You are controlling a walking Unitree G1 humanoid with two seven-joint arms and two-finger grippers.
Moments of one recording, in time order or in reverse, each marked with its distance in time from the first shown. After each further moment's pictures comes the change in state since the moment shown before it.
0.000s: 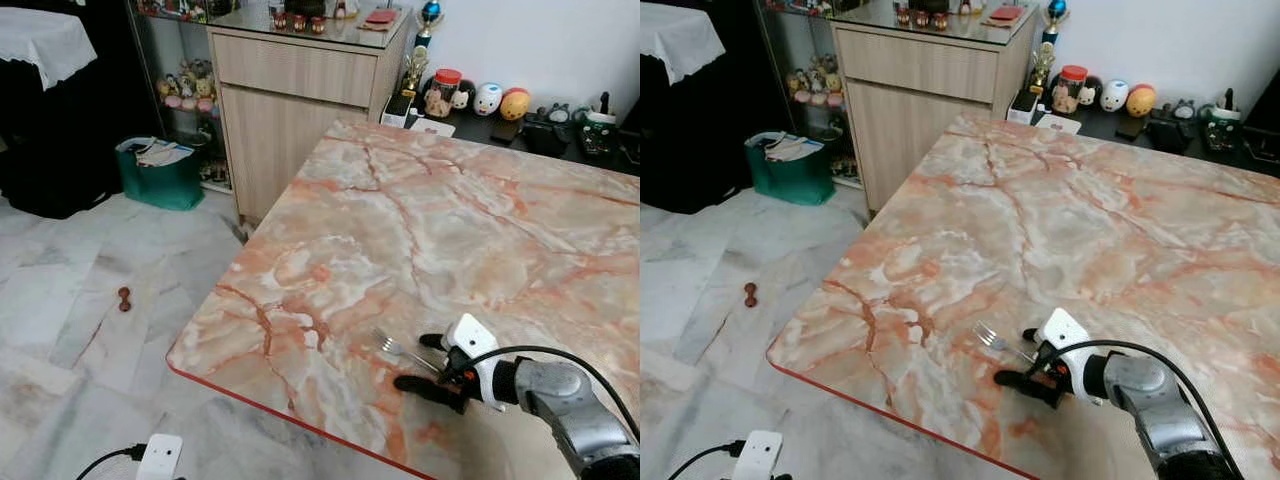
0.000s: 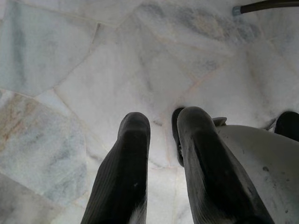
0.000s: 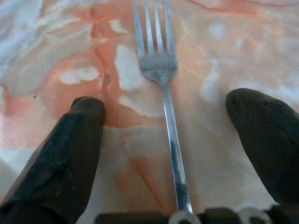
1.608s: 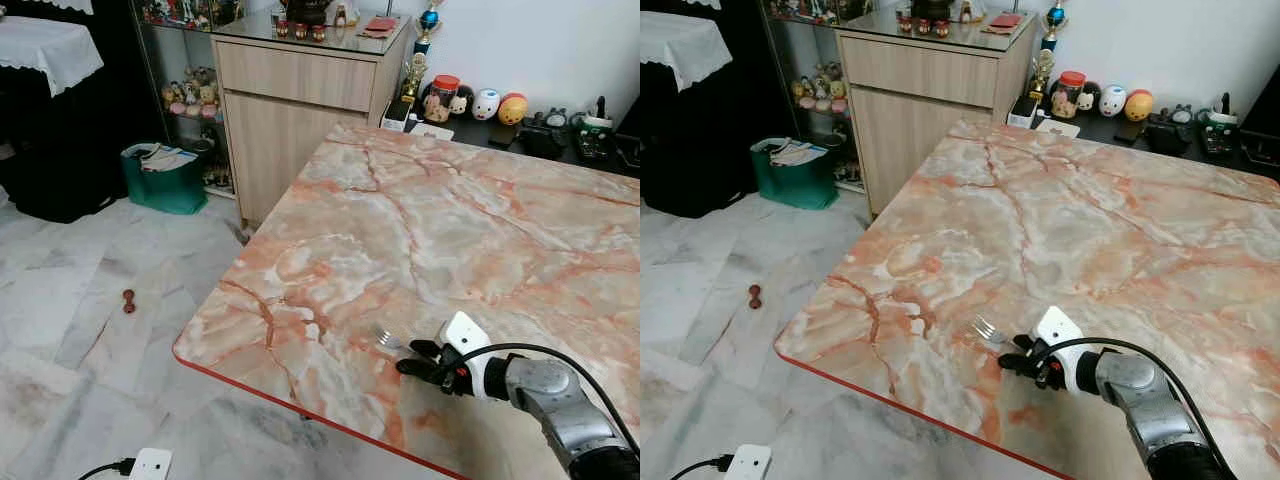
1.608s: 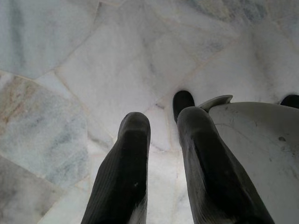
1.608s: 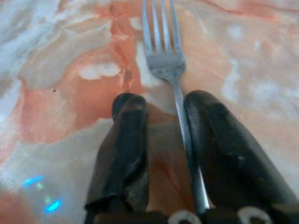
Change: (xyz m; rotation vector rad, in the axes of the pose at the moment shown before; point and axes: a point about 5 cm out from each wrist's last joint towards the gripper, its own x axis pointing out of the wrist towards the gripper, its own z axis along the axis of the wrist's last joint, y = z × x) left arm -0.004 0.011 -0.015 -0.001 0.058 -0.013; right arm 0.009 0.001 0.000 -0.030 0.004 0.003
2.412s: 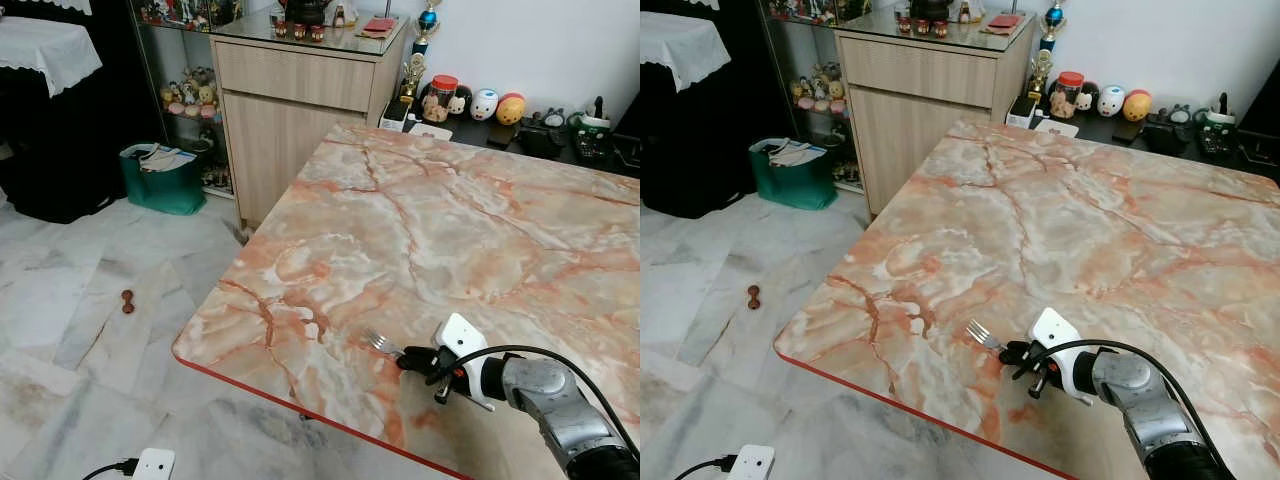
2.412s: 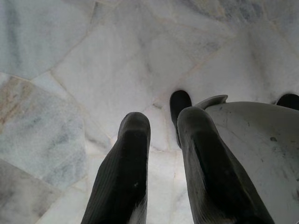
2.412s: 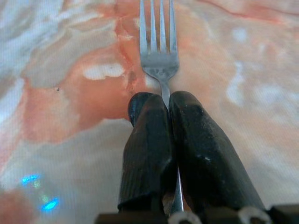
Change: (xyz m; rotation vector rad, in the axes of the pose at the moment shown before) left arm 0.001 -0.004 0.000 -0.003 0.000 -0.009; right arm 0.002 0.000 0.002 -0.013 -0.009 -0.010
